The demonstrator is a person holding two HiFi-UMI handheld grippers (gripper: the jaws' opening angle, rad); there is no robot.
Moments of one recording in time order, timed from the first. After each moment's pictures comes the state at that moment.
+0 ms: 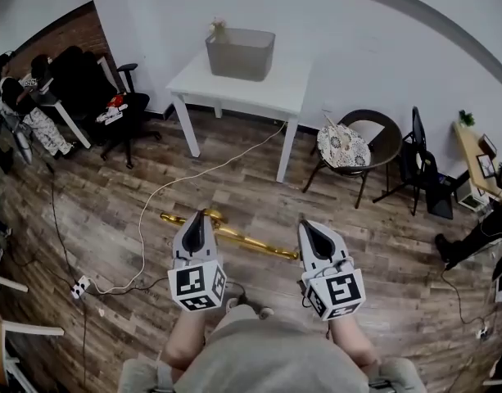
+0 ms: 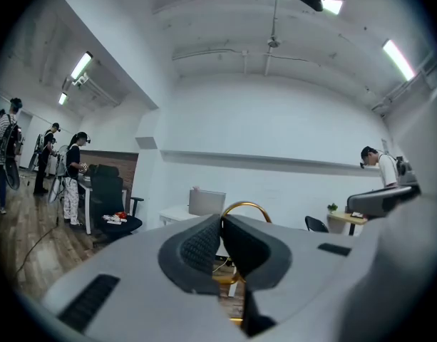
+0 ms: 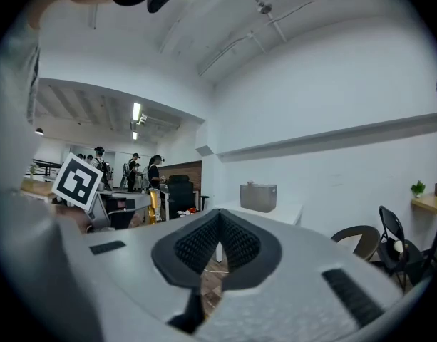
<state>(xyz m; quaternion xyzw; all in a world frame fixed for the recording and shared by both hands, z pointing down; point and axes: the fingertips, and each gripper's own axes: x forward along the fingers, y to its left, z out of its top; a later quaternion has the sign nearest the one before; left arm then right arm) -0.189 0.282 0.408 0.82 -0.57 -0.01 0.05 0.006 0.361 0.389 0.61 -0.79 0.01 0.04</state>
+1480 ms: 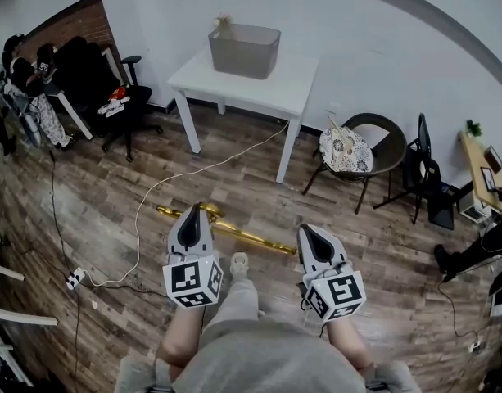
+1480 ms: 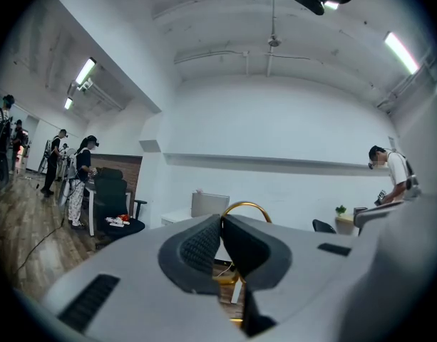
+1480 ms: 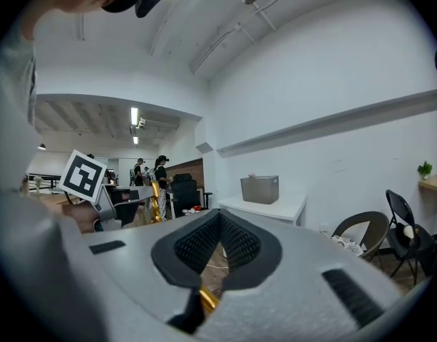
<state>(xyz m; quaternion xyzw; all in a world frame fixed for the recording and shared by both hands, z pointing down) -0.163 0.260 0.404 0.81 -0.59 -0.03 0.05 0.043 0.341 0.415 0.59 -0.81 0.06 0.03</state>
